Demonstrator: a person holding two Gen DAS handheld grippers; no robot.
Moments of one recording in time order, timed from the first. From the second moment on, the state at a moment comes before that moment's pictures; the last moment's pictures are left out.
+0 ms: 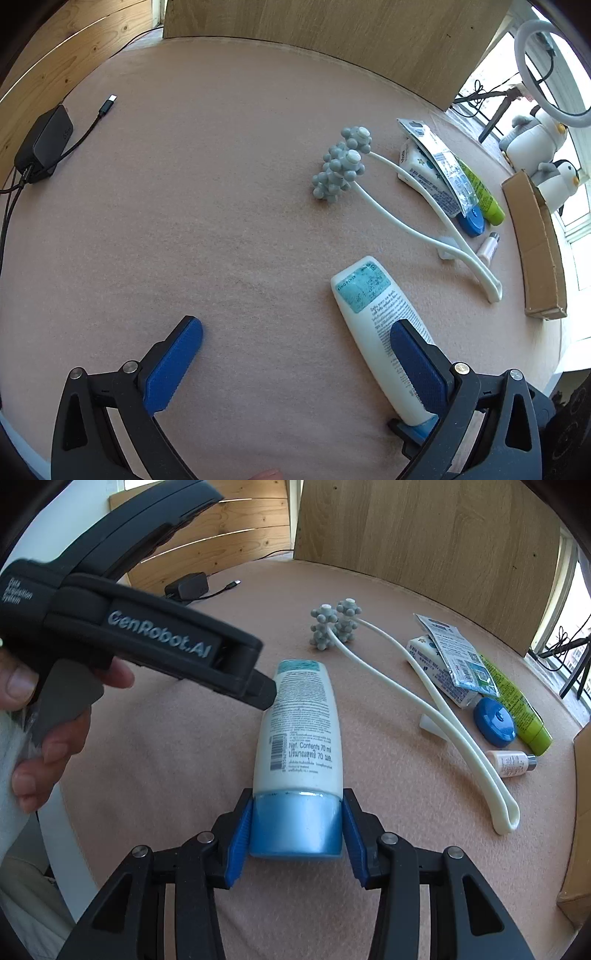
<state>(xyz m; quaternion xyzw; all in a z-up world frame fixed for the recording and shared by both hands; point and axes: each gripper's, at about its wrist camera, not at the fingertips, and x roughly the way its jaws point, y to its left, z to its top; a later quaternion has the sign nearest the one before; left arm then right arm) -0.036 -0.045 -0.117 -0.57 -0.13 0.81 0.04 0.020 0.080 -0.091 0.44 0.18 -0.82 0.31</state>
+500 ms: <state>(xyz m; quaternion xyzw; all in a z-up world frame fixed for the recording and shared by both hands) -0.060 0.020 -0.122 -0.59 -0.06 0.80 0.02 0.041 0.087 -0.094 0.42 0.17 -0.84 0.30</state>
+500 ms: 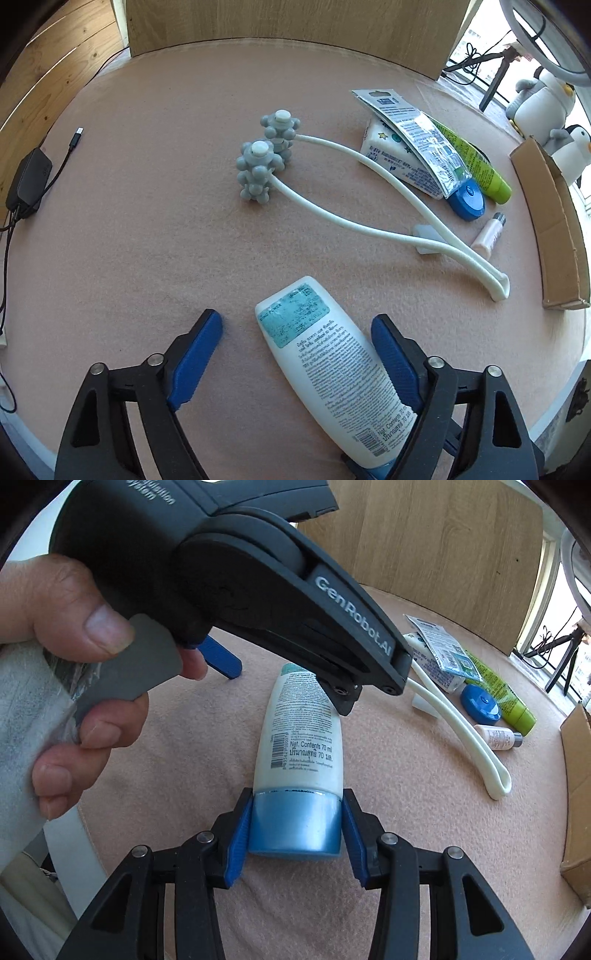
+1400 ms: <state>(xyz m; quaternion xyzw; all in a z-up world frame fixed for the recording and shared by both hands) -0.104 0.137 0.010 -0.51 0.00 0.85 0.10 0.019 0.154 -0.039 0.35 0.09 -0.91 0.22</state>
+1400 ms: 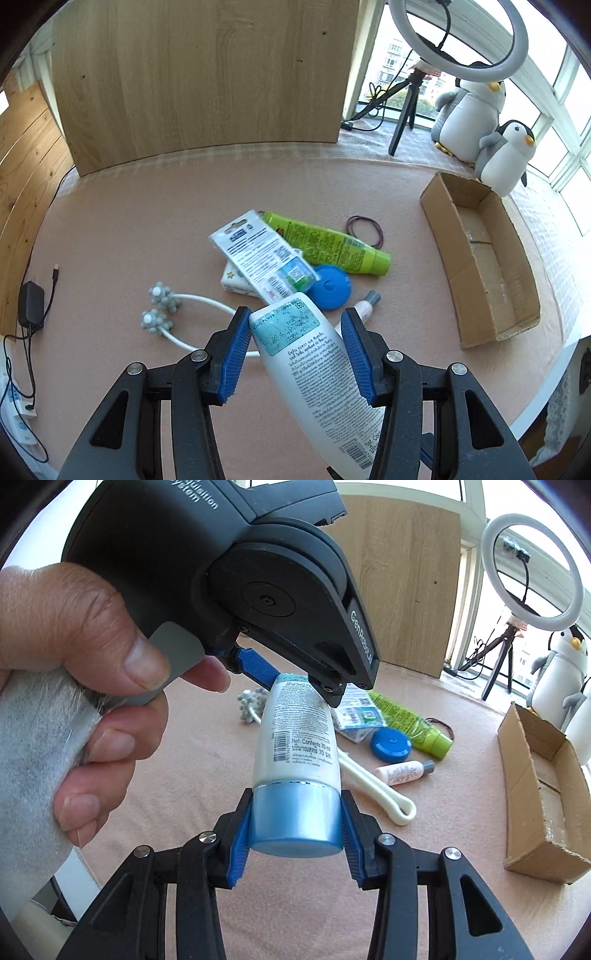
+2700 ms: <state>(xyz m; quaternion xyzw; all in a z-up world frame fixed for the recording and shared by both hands) -0.125 0.152 0.020 -0.48 -0.02 0.87 0.12 -0.082 0.370 -0.055 0.50 0.03 -0.87 0.00</state>
